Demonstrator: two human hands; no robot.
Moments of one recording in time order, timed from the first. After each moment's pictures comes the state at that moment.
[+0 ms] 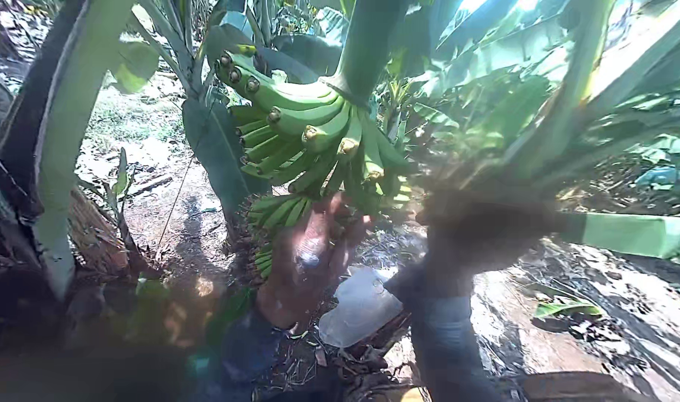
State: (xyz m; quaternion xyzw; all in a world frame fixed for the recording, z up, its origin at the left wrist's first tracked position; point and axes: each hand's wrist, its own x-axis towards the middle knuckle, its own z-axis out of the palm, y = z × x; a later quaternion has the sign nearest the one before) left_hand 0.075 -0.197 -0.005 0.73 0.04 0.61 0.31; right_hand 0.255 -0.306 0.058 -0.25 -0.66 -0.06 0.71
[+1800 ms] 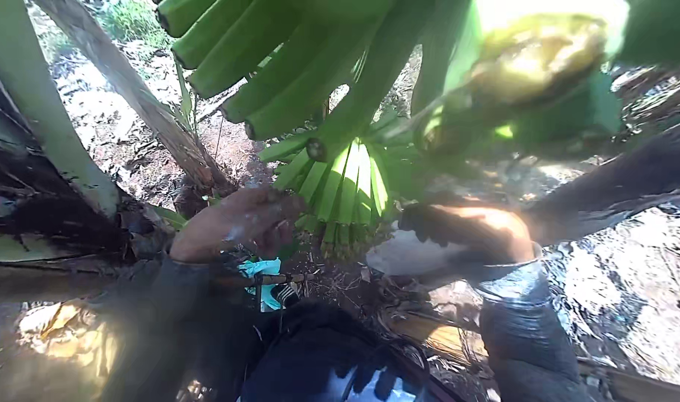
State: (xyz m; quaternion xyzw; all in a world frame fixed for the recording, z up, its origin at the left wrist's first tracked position) left_hand 0.022 -0.137 -0.039 0.71 0.29 0.03 0.64; right_hand 0.371 -0.318 -0.078 -0.73 -0.56 0.37 0.14
